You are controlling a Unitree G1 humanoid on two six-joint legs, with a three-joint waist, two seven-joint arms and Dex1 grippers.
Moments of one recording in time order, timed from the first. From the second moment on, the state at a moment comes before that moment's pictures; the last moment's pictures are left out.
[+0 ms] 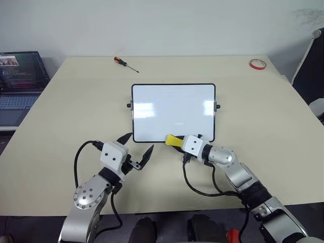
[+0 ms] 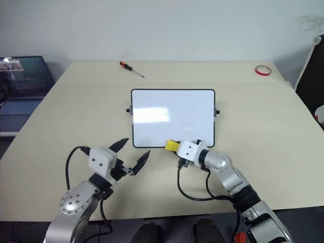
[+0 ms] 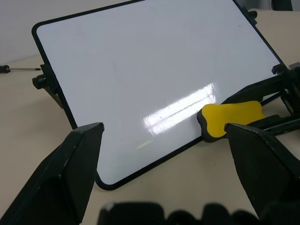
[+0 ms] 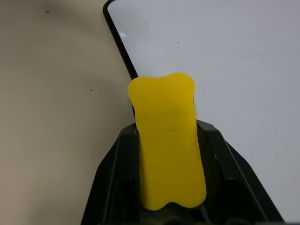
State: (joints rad) left arm 0.17 0.37 0.03 -0.49 -0.18 0.19 -0.43; right arm -0.48 -0.31 0.42 0.28 -0.22 -0.09 0.54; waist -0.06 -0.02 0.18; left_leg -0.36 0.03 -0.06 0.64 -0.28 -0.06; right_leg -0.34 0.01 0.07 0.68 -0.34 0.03
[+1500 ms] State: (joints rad) left arm -0.42 0.40 -0.25 -0.07 -0.39 0.18 -1.10; right arm -0.09 -0.37 -0.18 -0.65 0.07 0.94 0.26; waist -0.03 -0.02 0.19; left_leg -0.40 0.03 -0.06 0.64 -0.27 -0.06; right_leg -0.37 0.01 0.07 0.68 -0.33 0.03
